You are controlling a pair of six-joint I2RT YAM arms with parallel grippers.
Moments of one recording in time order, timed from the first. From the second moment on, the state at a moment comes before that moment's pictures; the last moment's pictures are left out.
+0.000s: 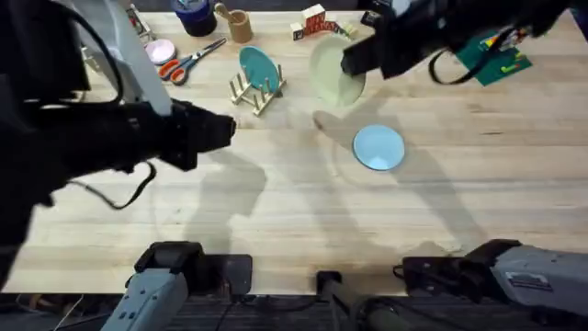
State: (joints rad) left arm 0.02 0.78 0.94 -1.06 0.46 0.20; right arm 0.46 1.43 1.43 -0.92 -0.26 -0.08
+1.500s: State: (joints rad) left arm -0.11 0.76 1.09 -1.22 0.15 0.12; right arm 0.60 1.66 1.74 -0.83 -0.21 -0.34
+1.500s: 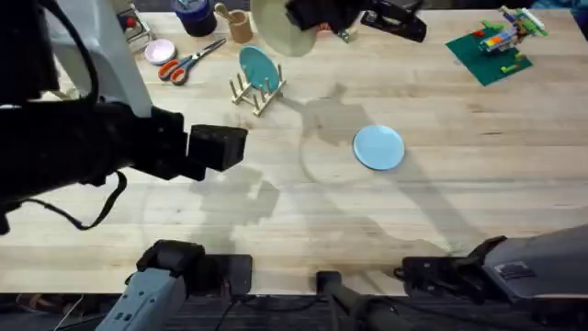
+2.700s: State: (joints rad) left arm -0.11 0.76 1.09 -1.22 0.15 0.12; right arm 0.65 1.96 1.87 -0.72 -0.21 -0.34
